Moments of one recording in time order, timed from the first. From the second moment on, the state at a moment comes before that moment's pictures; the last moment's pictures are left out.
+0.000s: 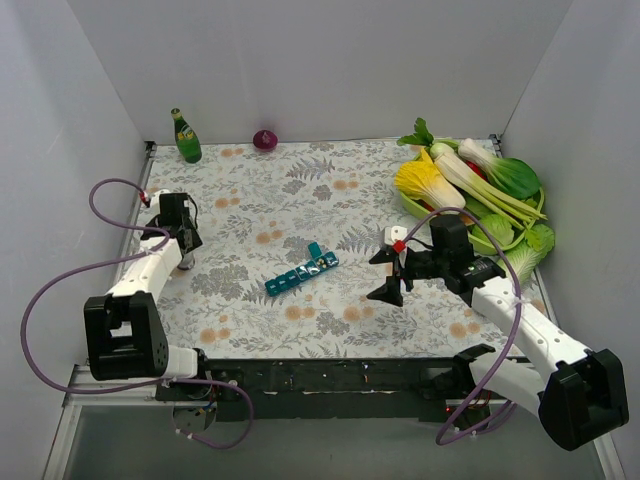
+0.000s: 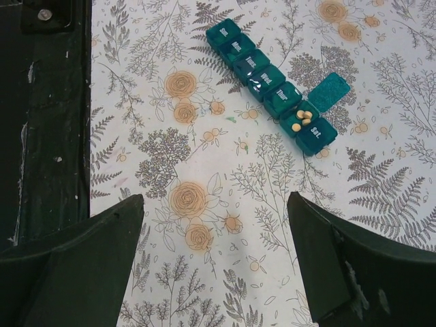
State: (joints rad) left arm 0.06 1.37 0.87 -0.39 -0.41 -0.38; right arm 0.43 1.02 0.66 -0.29 -0.94 -0.56
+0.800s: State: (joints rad) left arm 0.02 1.06 0.88 -0.41 0.37 -0.29; right arm 0.43 1.13 0.79 -0.57 -0.99 -1.09
